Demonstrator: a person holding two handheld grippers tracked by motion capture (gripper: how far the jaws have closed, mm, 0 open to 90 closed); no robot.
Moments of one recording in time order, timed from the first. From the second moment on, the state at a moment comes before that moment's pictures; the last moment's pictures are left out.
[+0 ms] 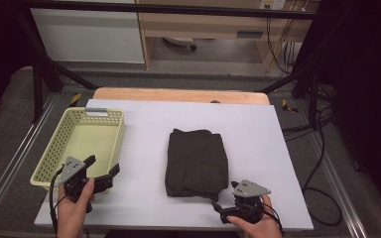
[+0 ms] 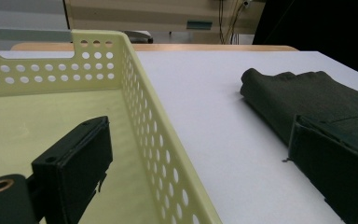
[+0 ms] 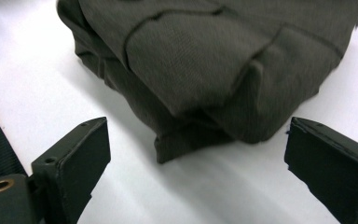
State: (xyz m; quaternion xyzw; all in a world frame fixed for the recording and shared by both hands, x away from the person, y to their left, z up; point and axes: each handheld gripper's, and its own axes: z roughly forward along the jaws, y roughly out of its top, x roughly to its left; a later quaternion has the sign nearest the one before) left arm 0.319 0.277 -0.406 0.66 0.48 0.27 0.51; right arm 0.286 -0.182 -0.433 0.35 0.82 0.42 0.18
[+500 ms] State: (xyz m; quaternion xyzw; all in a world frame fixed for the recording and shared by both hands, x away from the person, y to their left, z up) left arm 0.320 0.275 -0.406 0.66 0.48 0.27 0.51; right arm 0.310 -0.158 -0.448 0.32 0.84 0.40 0.17
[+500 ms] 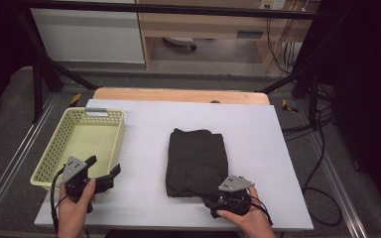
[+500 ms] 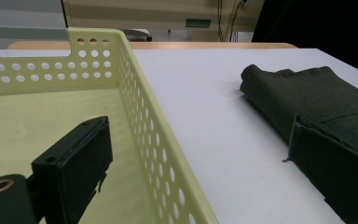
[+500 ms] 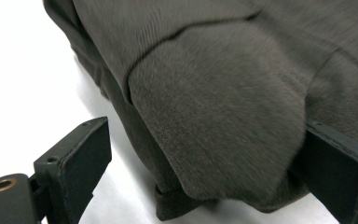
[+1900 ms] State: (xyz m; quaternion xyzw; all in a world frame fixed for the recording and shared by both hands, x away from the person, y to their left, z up) left arm 0.317 0.234 -0.382 0.69 0.44 0.26 0.51; right arm 0.291 -0.172 -0.442 0.29 0.85 0.38 0.21
